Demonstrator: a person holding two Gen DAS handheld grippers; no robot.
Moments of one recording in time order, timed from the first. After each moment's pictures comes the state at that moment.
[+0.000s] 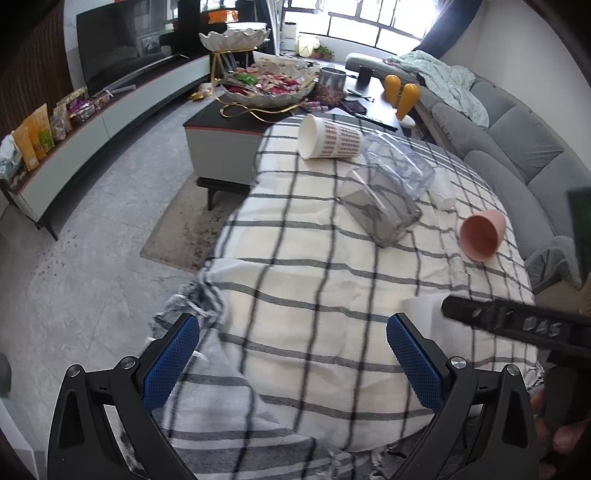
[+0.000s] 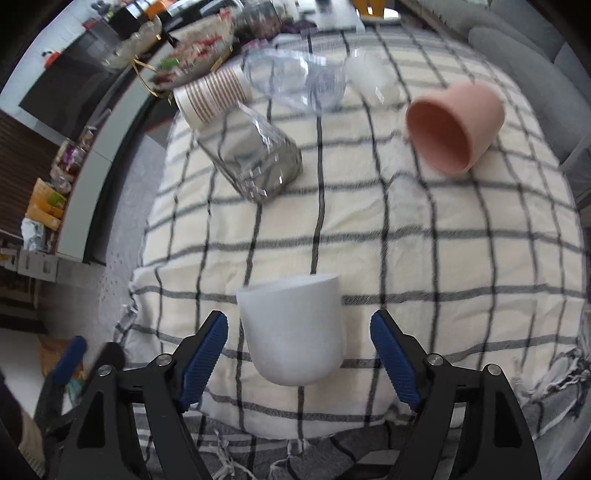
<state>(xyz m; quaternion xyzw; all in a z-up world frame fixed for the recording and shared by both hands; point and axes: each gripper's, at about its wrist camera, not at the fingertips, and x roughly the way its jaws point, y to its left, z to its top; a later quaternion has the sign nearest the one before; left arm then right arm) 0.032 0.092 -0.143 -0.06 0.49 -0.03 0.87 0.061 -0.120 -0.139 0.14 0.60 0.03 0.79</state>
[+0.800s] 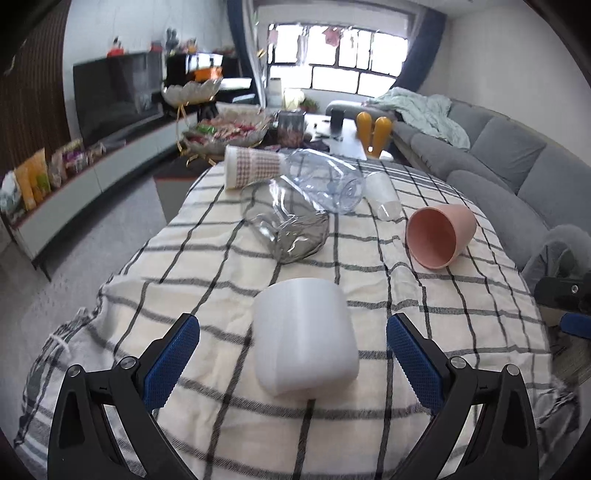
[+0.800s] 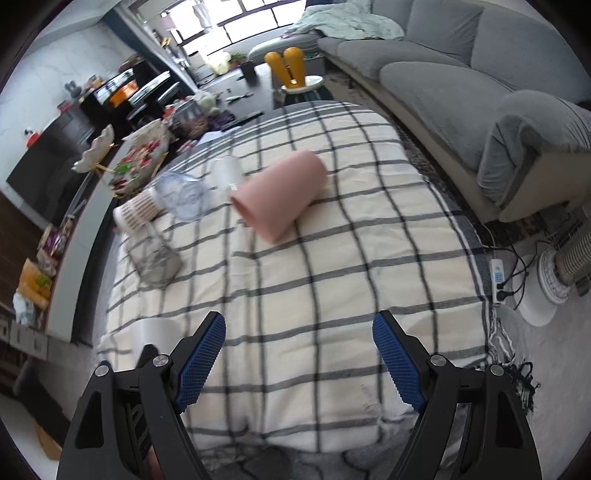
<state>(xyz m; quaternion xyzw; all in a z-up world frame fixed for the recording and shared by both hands) 0.017 -0.039 -0.182 -0.01 0.36 -0.02 0.93 0.001 -0.273 -0.121 0.18 0.48 -0.09 0.85</state>
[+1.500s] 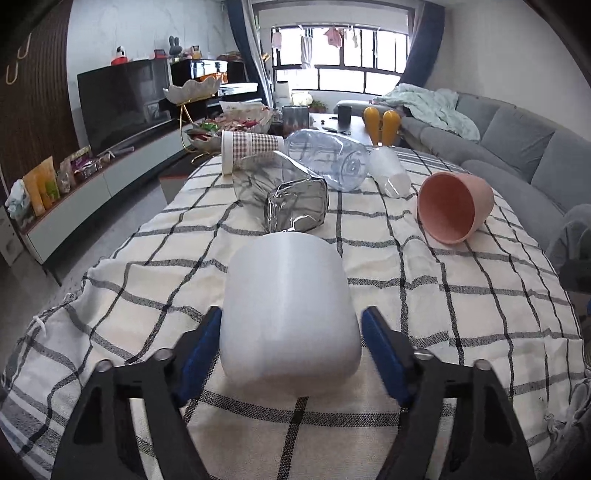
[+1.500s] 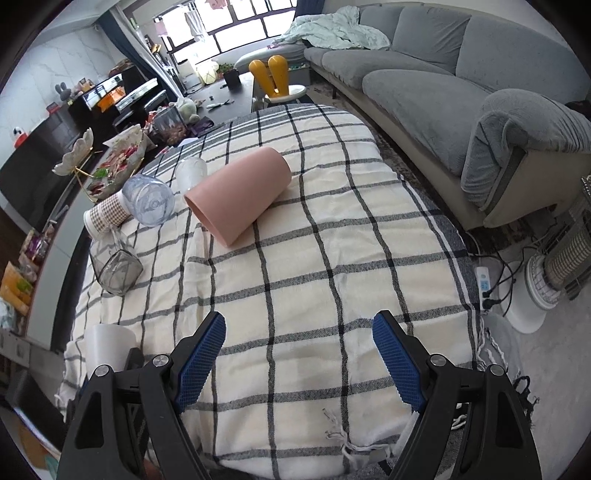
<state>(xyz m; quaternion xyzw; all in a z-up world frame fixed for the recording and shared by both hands) 0.022 -0.057 -0.222 0.00 0.36 0.01 0.93 -0.001 -0.284 -0.145 0.16 0.47 -0.11 0.86</state>
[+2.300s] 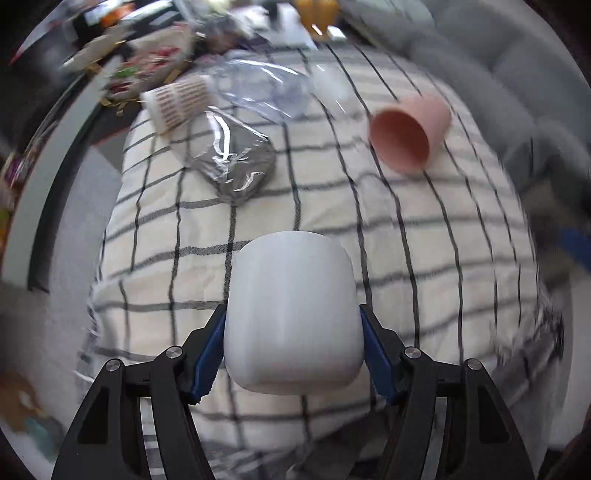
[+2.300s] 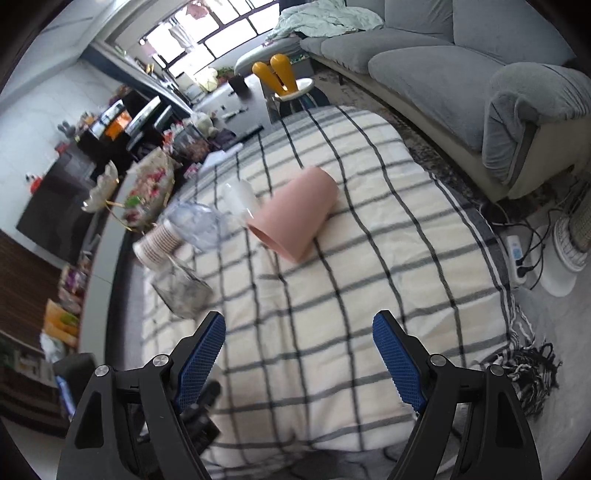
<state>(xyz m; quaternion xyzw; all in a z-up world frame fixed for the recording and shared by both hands) 0.076 -0.073 -0.164 0.12 0.60 -0.11 0.78 0.012 -0.271 -0.085 0.27 0.46 -0.08 0.84</state>
